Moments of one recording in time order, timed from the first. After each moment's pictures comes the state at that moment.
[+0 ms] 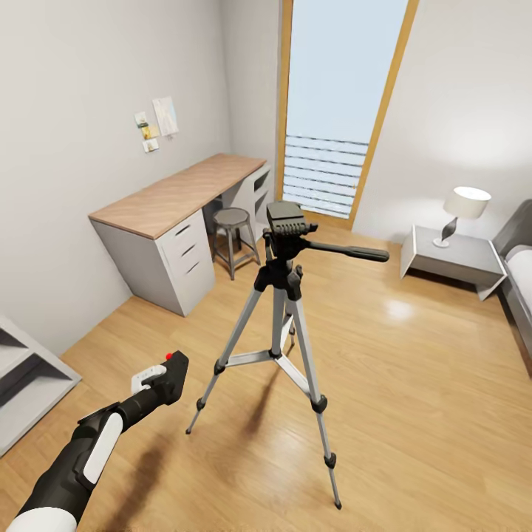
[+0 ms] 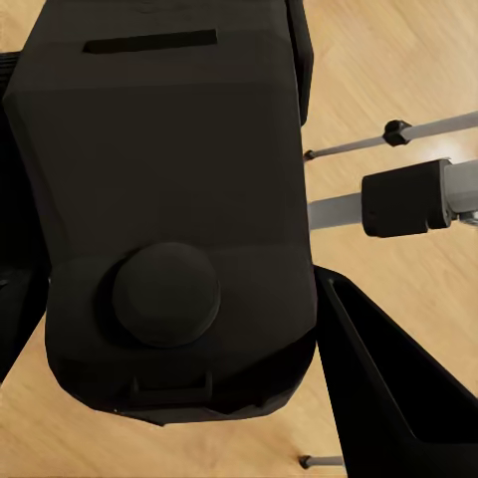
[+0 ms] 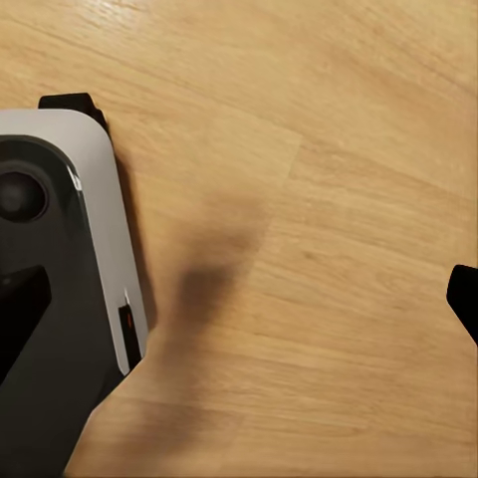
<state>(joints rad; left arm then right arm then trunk) -0.46 0.13 0.15 -0.99 0.44 0.49 -0.23 -0.10 -0.18 -0.09 -0.26 -0.04 -0.06 -0.01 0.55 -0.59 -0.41</state>
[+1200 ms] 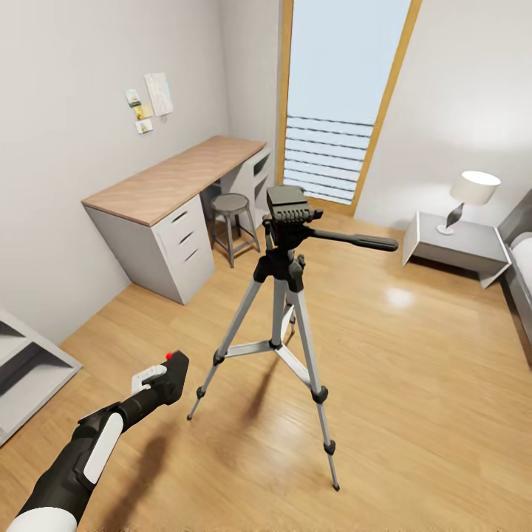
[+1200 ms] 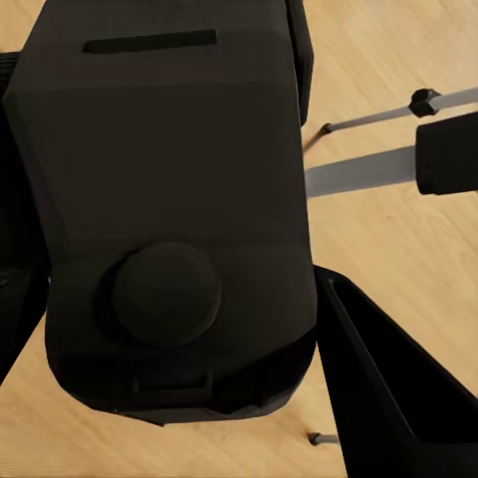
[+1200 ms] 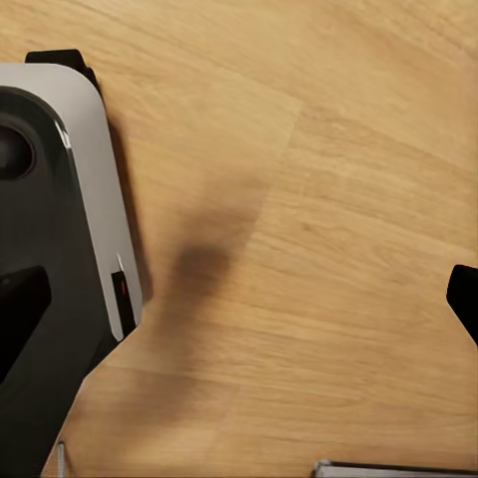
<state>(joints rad) -0.46 0.13 0.15 -0.99 0.43 0.49 -0.23 -0.10 -0.18 -0.09 -0.26 -0.04 -0.06 -0.01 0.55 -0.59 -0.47</state>
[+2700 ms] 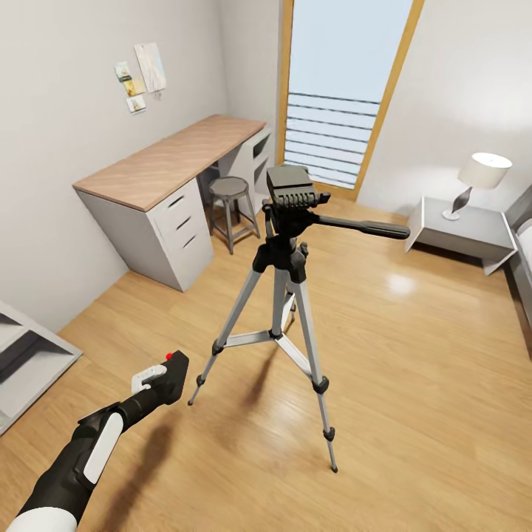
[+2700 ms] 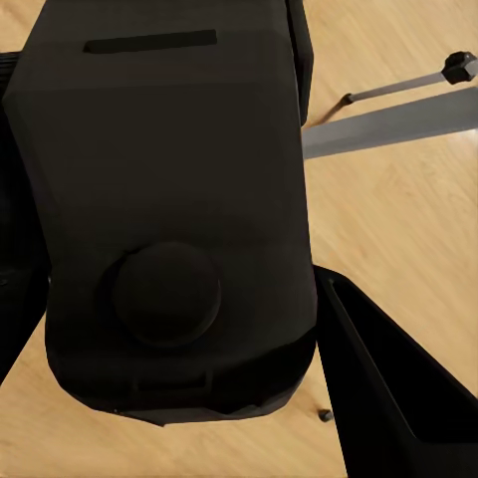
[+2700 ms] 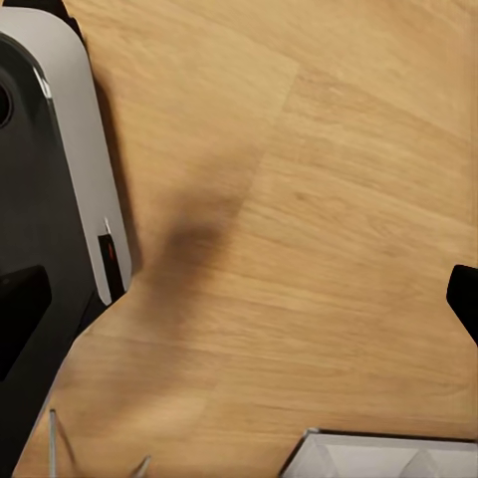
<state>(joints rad) -0.46 0.13 0.15 -0.99 0.43 0.49 -0.23 -0.10 -0.18 -0.09 -0.26 -0.04 -0.06 -0.01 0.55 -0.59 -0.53</state>
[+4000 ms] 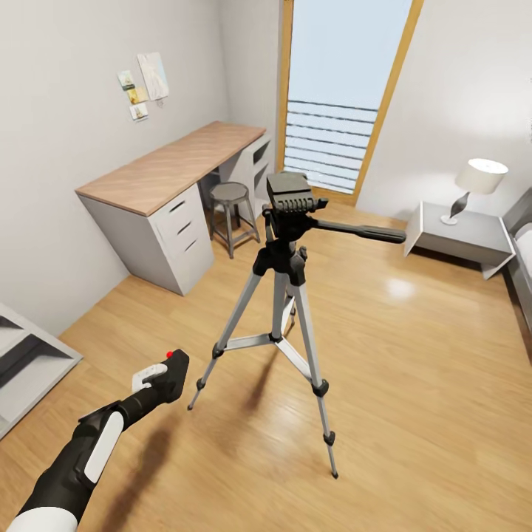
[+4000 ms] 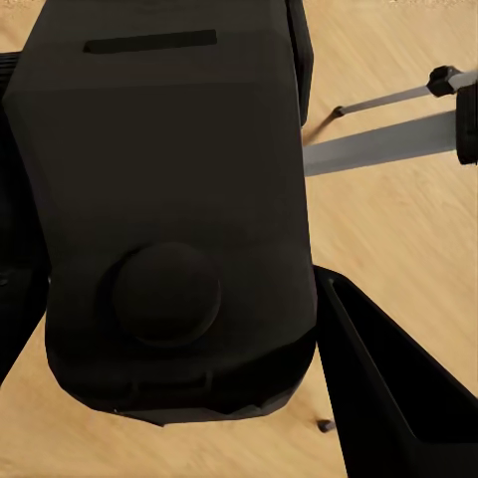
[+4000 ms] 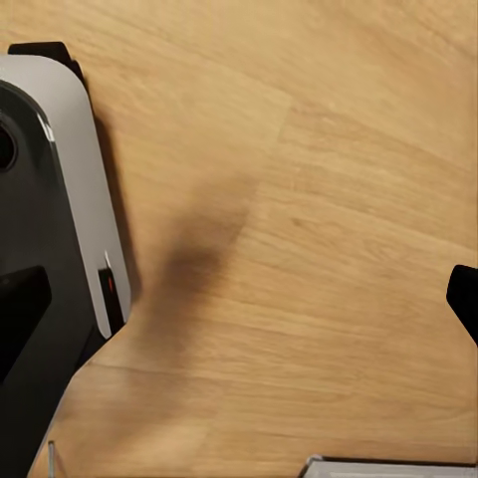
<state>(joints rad) -0.46 0.13 0.14 -1.00 0.42 0.49 -0.22 -0.10 -0.18 -0.09 -0.28 -0.04 -0.07 -0.02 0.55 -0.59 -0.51</state>
